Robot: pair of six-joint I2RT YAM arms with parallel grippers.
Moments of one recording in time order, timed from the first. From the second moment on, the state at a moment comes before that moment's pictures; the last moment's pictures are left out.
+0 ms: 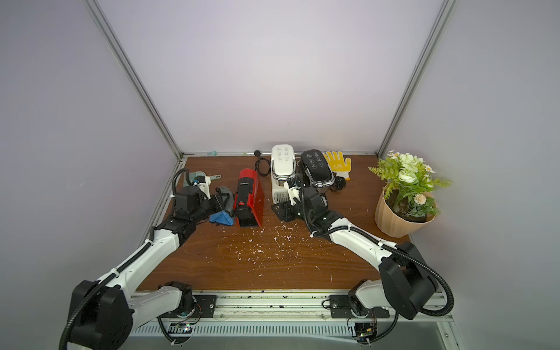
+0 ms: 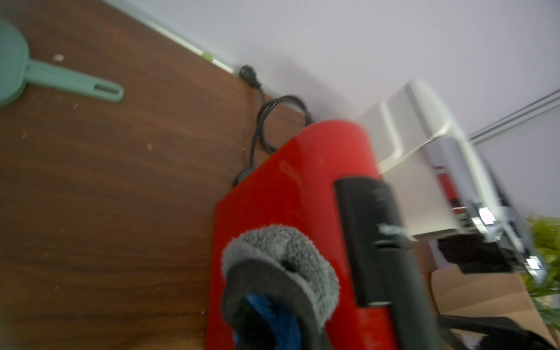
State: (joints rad) left arm -0.21 1.14 0.63 0.00 0.25 -0.60; right arm 0.66 1.38 0.84 0.05 -0.30 0.46
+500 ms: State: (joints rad) left arm -0.21 1.29 0.60 0.04 0.24 -0.63; right arm 0.66 1.38 0.83 0.05 -0.29 0.44
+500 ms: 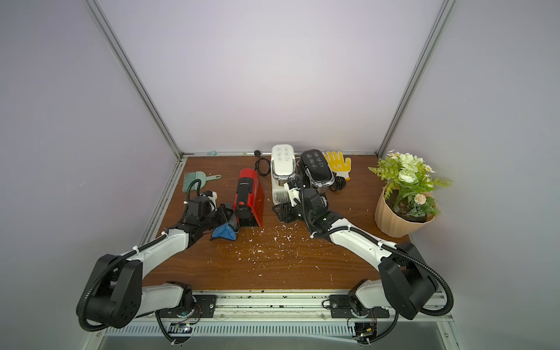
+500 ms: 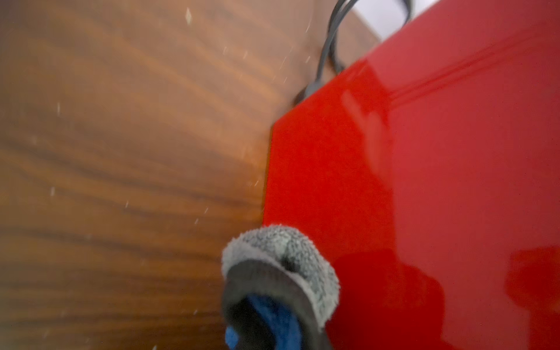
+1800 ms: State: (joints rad) left arm -0.20 1.45 1.00 -0.06 0.25 -0.56; right arm 0.66 1.35 0.78 0.05 -0.29 0.41
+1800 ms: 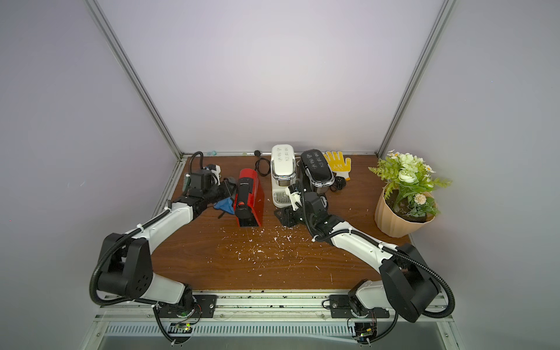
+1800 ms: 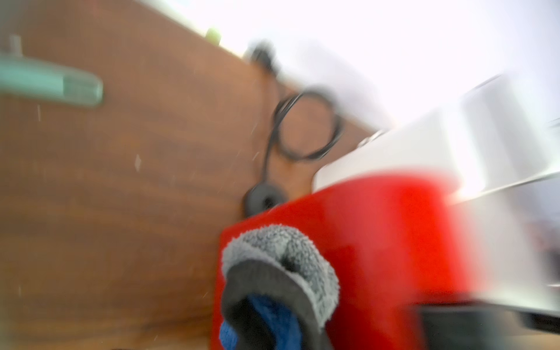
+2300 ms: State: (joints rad) left arm -0.36 1.46 1.16 -0.14 0.26 -0.47; right arm 0.66 1.36 0.78 0.03 -0.28 0.40
